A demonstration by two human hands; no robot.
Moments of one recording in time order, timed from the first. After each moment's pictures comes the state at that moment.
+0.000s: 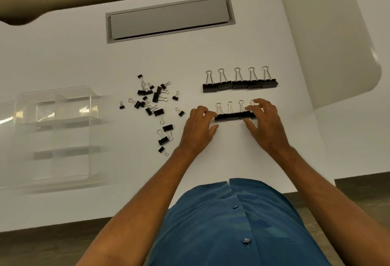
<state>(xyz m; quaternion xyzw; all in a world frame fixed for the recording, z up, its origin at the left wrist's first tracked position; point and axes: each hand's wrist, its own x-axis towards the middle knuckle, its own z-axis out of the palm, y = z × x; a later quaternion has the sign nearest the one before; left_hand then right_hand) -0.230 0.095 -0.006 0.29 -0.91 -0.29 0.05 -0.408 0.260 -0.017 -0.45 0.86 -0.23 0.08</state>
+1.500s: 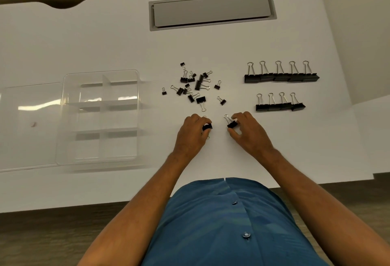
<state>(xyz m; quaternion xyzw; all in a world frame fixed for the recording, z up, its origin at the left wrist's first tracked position) -0.071 0.033 -0.016 0.34 -0.88 -0.33 0.05 -0.245 0.174 -0.019 -0.47 0.83 -0.21 0.20</state>
